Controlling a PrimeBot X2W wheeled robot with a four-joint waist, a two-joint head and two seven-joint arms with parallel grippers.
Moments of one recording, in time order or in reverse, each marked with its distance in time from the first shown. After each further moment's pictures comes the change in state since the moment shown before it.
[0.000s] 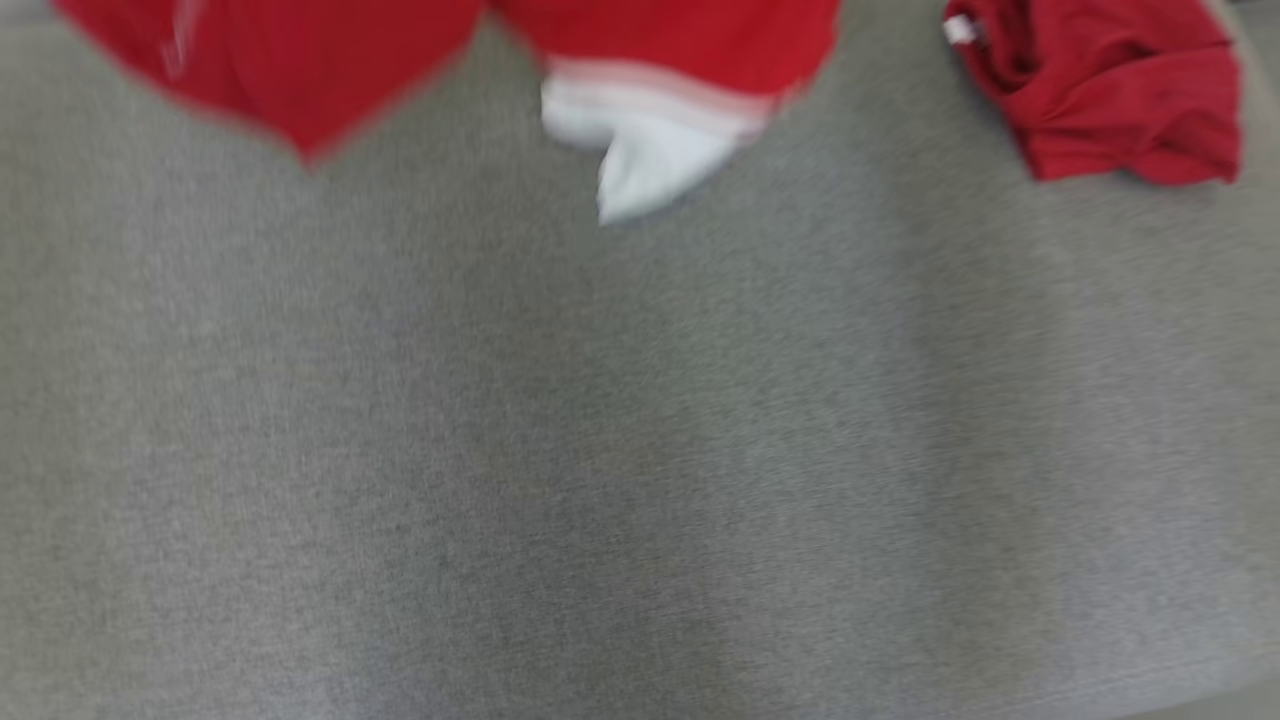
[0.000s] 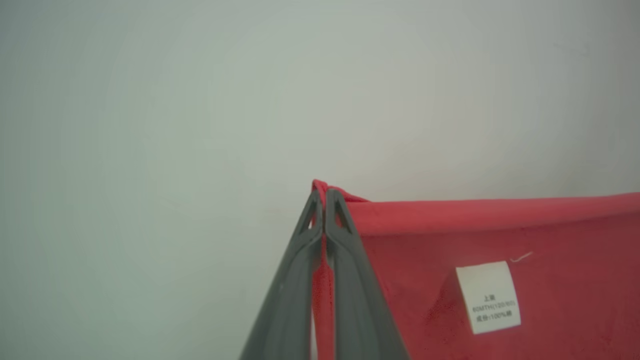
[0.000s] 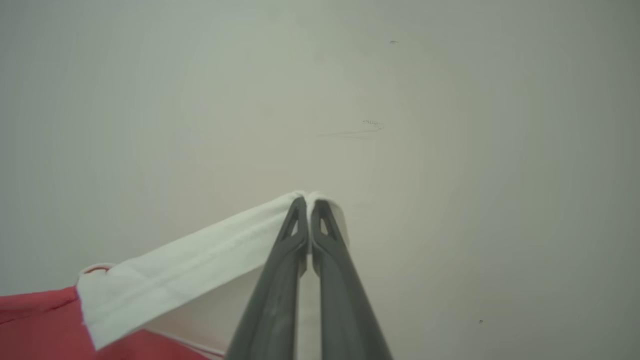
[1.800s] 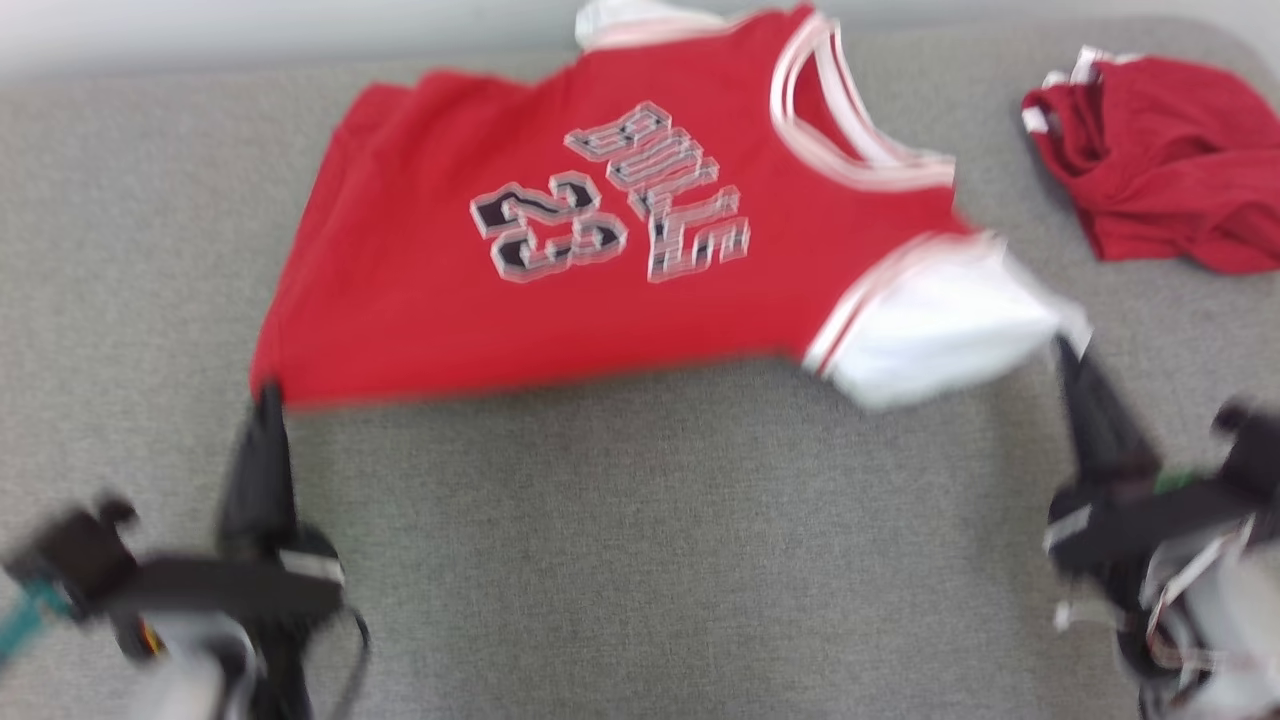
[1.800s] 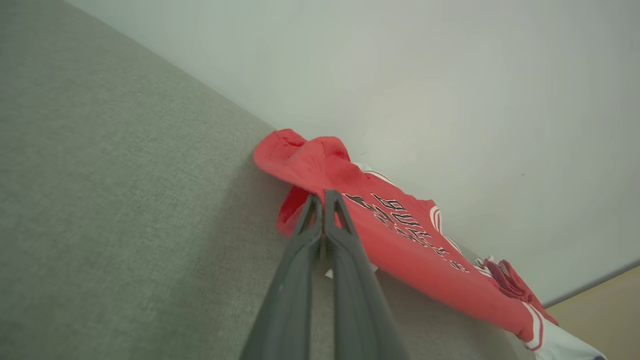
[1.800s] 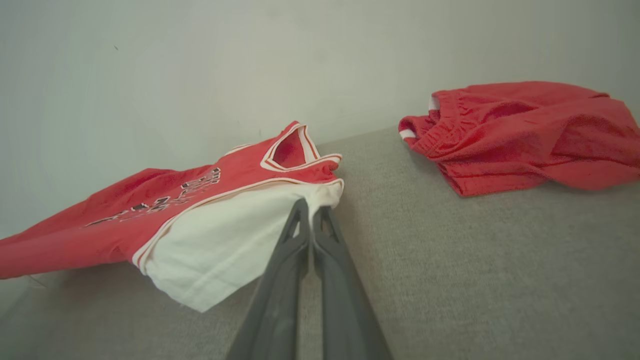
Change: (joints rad) left arm 1.240 -0.411 0.438 -0.410 0.029 -0.008 -0.357; right arm 1.175 -0.165 -0.006 -0.337 0.192 0.000 -0.200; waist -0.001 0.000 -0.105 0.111
